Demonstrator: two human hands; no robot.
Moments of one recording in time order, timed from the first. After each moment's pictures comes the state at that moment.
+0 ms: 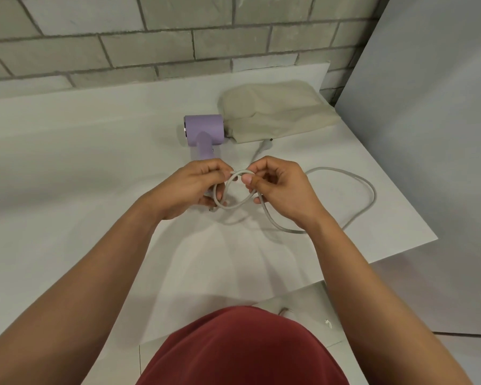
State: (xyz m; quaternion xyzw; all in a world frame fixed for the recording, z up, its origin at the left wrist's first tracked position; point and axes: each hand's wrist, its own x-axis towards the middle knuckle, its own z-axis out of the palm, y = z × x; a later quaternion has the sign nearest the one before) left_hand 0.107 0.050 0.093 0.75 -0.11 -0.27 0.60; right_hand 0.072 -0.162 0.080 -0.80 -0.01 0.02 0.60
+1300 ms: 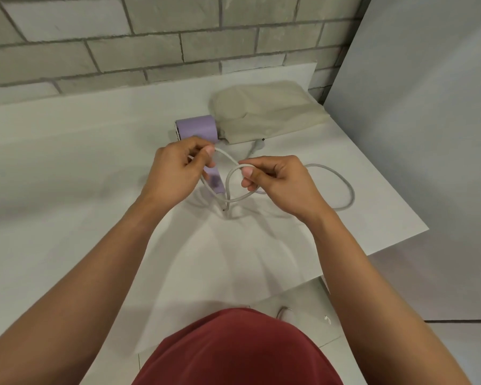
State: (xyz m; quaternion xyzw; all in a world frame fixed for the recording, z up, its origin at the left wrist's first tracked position) left_hand 0.120 0.049 0.093 0.87 -0.13 0.05 0.47; right_hand 0.066 -0.167 0.094 -0.82 -0.02 0.00 0.58
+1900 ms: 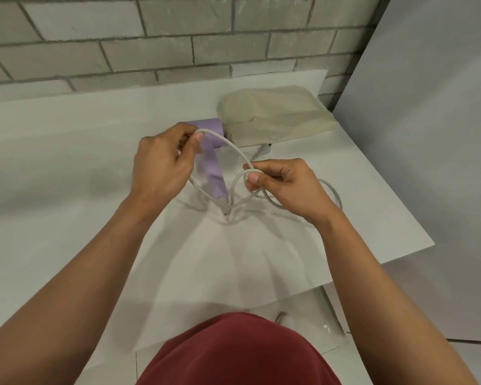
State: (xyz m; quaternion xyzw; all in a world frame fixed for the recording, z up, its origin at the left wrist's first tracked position) left_hand 0.117 0.060 0.113 0.90 -0.11 0.19 0.38; right_hand 0.075 -0.179 0.100 -0.82 -0.05 0.04 0.57
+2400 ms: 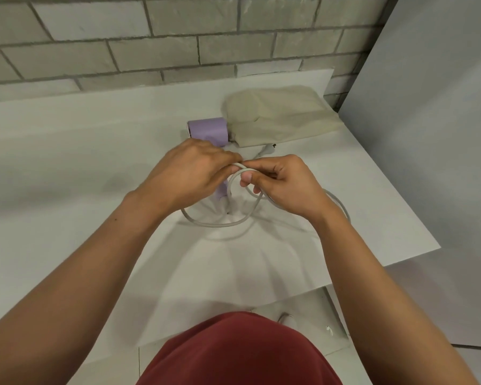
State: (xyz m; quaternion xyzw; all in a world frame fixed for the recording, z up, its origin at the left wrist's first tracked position) left_hand 0.117 0.049 0.122 0.90 -0.39 0.14 0.12; right_hand 0.080 -0.169 0.107 -0.85 -0.11 0.04 0.52
